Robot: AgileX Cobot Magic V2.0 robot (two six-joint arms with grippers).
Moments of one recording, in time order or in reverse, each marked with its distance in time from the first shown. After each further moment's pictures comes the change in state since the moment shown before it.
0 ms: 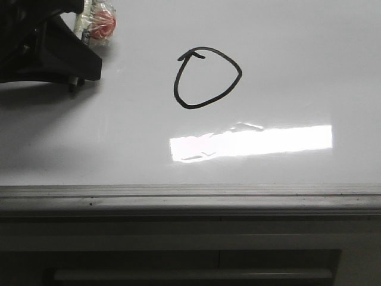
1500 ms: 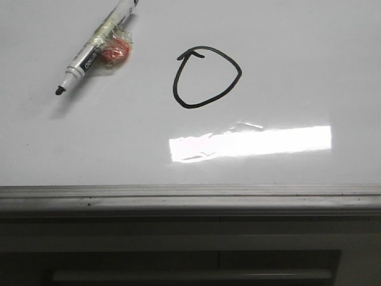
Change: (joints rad) left arm 0.006 -0.706 0.015 0.268 0.301 -0.002; right arm 0.000 -0.497 0.377 -0.244 -0.027 0.155
